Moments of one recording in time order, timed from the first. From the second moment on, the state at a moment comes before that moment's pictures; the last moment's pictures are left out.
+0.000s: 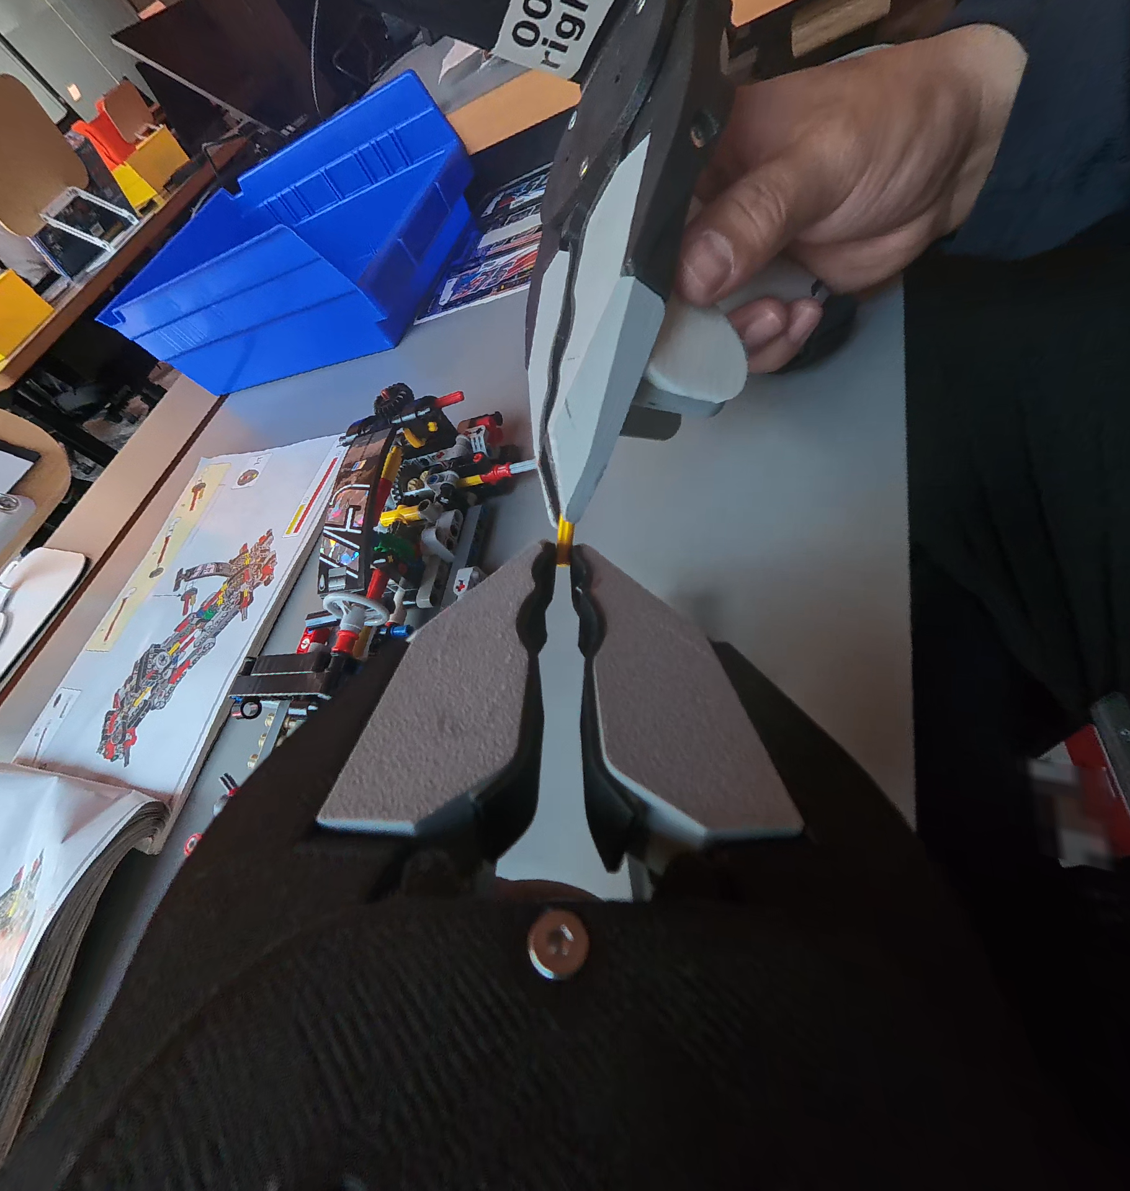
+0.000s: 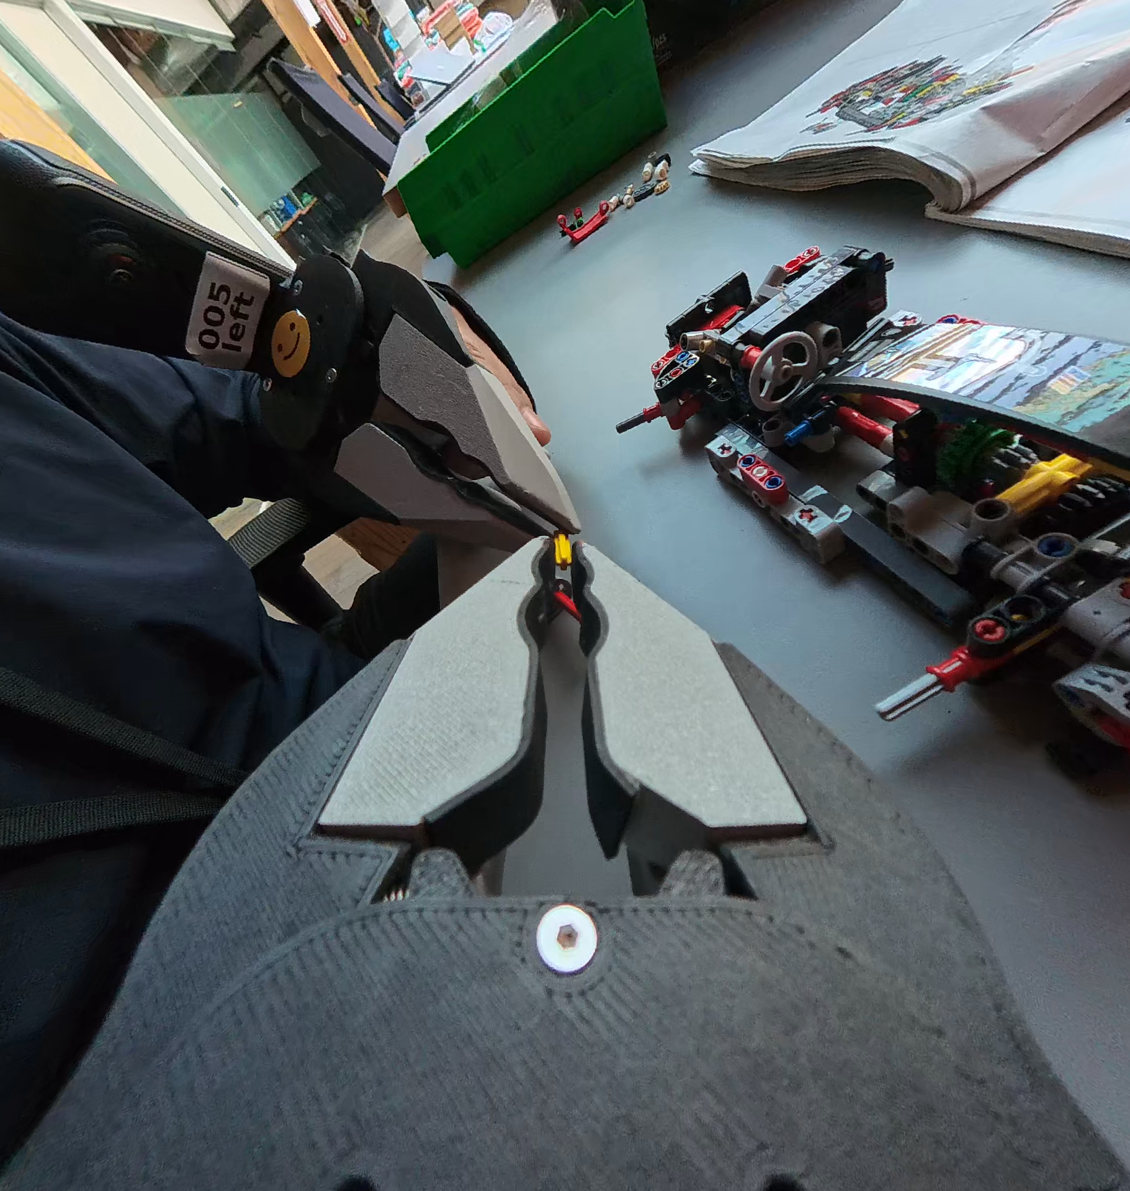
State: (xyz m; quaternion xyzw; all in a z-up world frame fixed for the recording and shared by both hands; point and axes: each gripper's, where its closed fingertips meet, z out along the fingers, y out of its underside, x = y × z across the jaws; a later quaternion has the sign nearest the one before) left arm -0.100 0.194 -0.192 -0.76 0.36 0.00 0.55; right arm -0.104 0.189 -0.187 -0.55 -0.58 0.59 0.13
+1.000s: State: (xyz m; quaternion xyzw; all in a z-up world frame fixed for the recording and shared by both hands) left arm -0.126 0.147 -0.244 -0.89 0.30 -0.12 0.33; right arm -0.093 0.151 -0.224 -0.62 -0.57 0.54 -0.01
